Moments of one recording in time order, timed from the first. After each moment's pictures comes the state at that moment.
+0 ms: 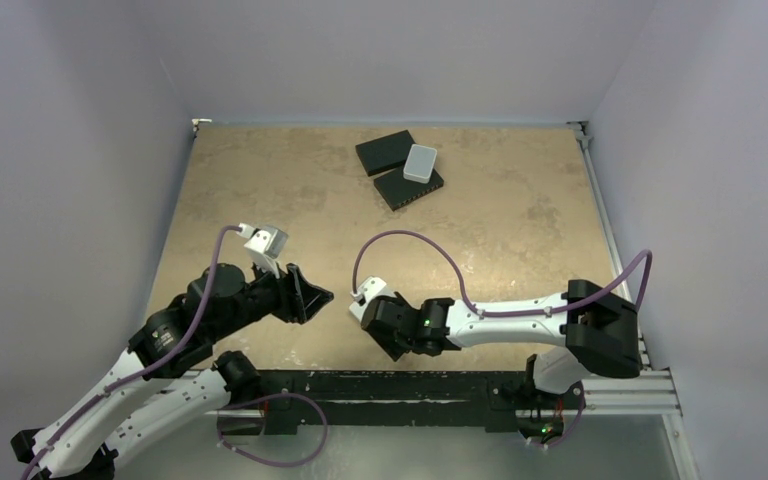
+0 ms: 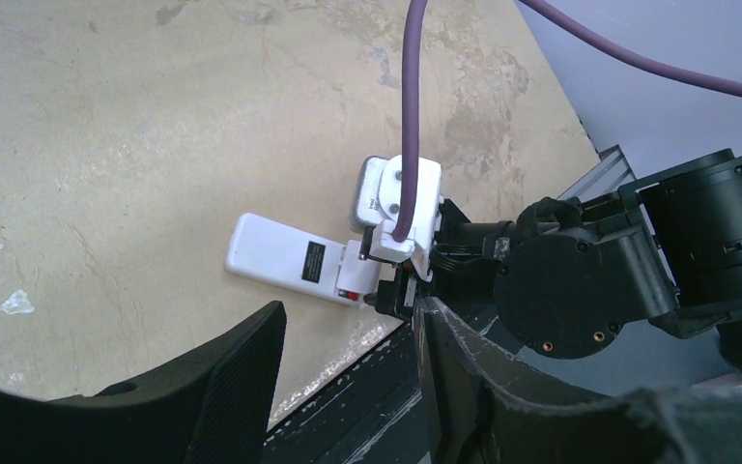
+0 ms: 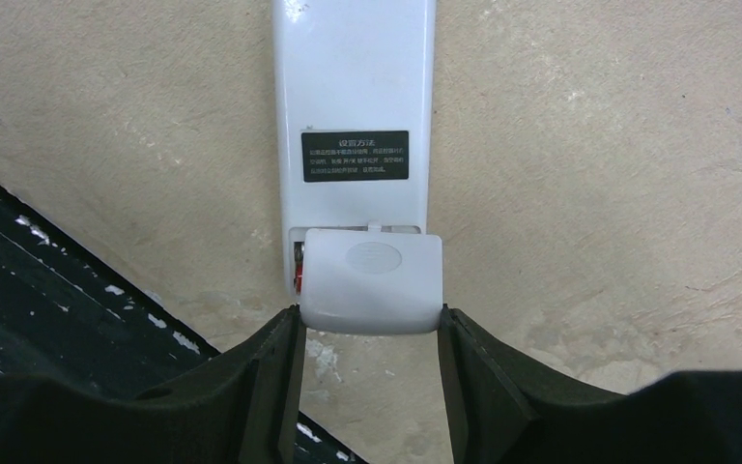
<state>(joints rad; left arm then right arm) -0.83 0.49 0.79 -0.67 -0.01 -0.56 1.32 1.52 0.89 -0.48 0.36 0.45</state>
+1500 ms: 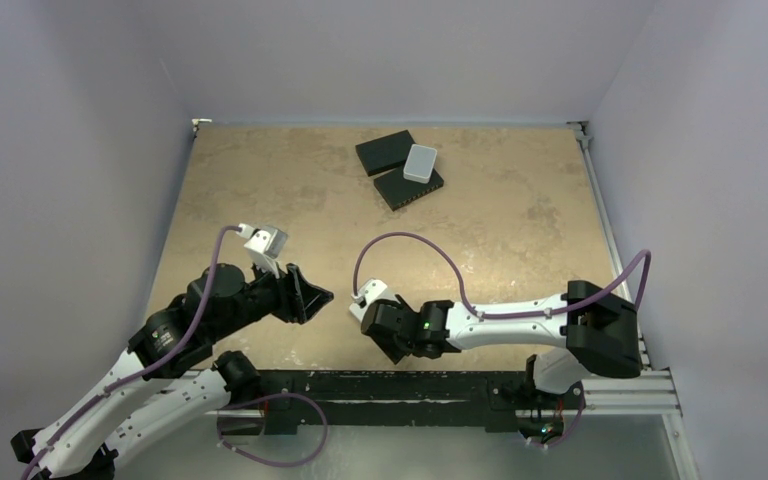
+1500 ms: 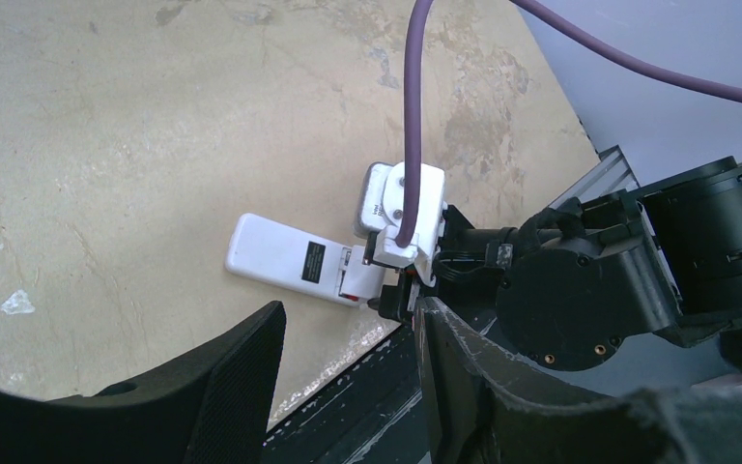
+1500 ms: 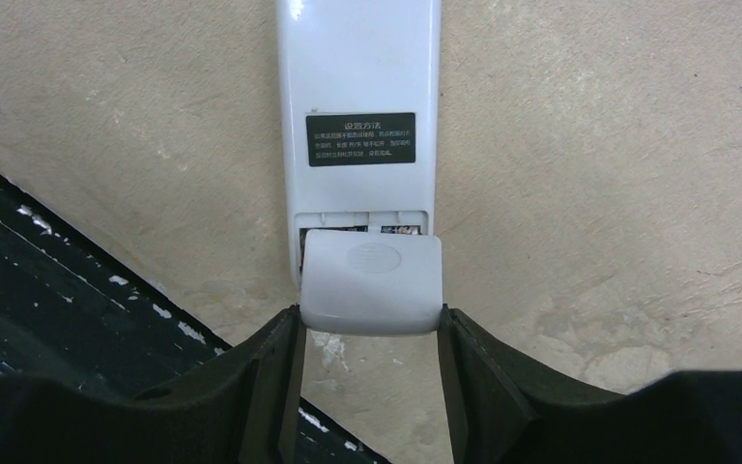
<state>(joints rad) -0.83 0.49 0.79 -0.67 -0.01 -0.56 1.34 1.52 0.89 -0.50 0.37 0.48</state>
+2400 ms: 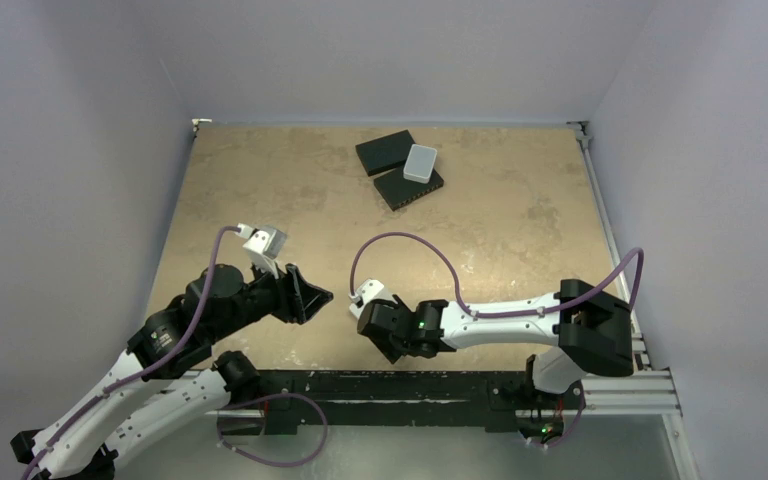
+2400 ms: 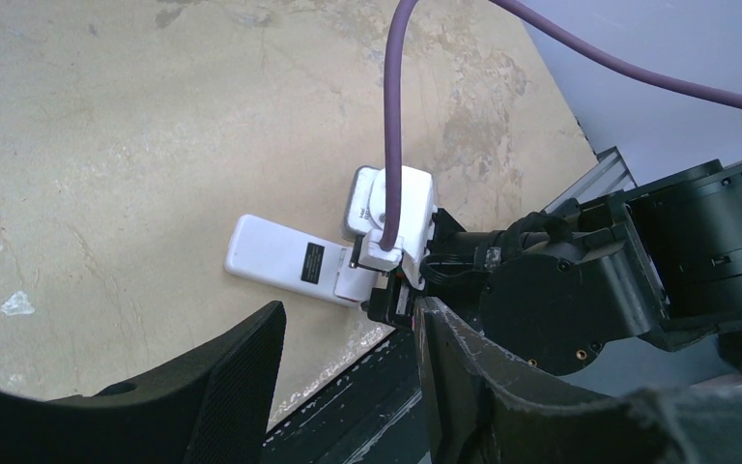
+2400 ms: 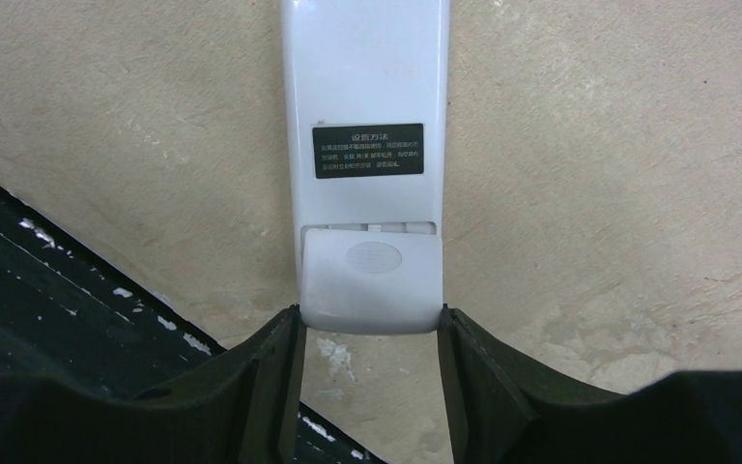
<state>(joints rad) -0.83 0.48 0.79 -0.67 -0.01 -0.56 1.34 1.55 0.91 -0.51 0.37 0.49</state>
